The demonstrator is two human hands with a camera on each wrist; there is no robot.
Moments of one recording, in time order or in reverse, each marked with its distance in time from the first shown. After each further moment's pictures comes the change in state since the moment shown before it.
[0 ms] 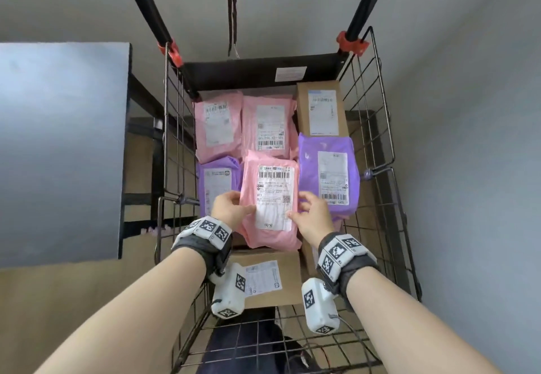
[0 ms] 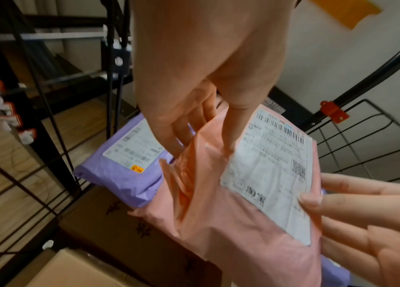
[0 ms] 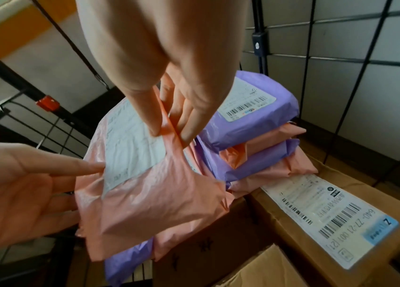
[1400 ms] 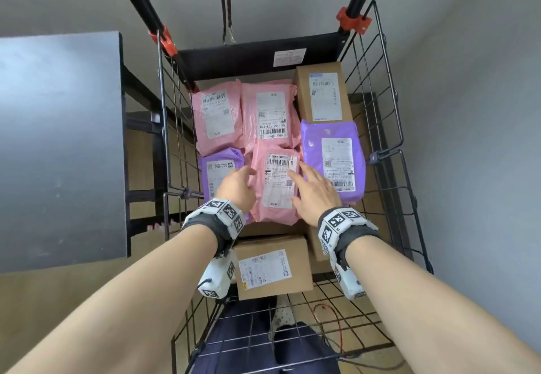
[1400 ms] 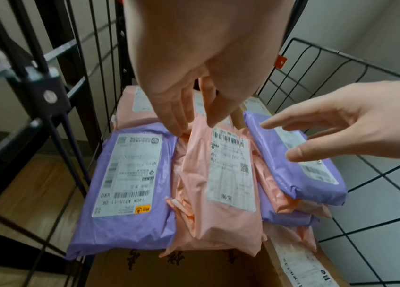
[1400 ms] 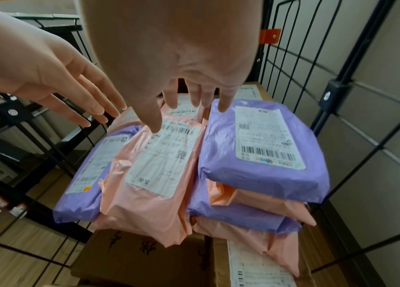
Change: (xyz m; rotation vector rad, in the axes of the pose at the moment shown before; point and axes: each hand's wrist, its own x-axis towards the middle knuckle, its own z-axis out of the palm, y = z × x) left_hand 0.009 0.015 -0.009 0.523 -0.003 0.335; right_hand 0.006 -0.018 -0.006 -0.960 -0.095 -0.317
